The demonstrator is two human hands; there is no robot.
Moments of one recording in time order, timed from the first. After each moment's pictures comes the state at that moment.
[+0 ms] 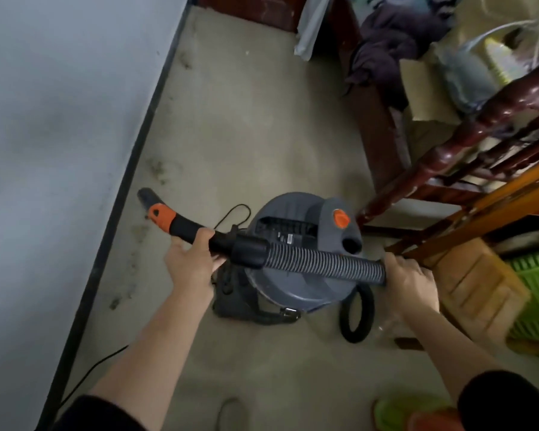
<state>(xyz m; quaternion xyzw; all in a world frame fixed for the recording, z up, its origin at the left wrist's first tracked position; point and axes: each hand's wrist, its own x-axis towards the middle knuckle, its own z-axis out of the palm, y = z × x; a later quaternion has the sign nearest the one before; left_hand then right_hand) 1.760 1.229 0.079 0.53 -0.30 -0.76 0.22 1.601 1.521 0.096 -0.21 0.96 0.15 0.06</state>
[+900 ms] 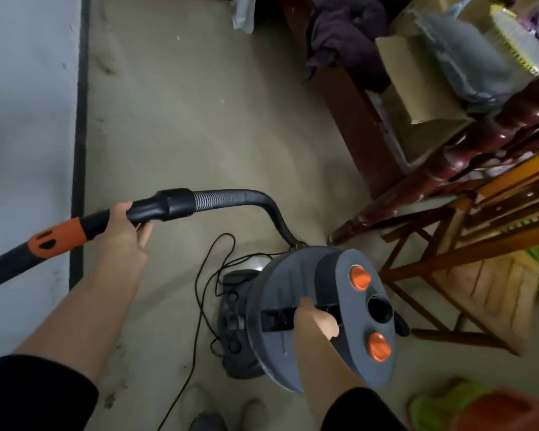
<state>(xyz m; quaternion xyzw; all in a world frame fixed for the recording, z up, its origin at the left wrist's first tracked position) 1.521 0.993 0.053 0.55 -0.28 -0.76 0.19 1.533 1.274 0.005 0.56 0.66 -0.44 0.23</state>
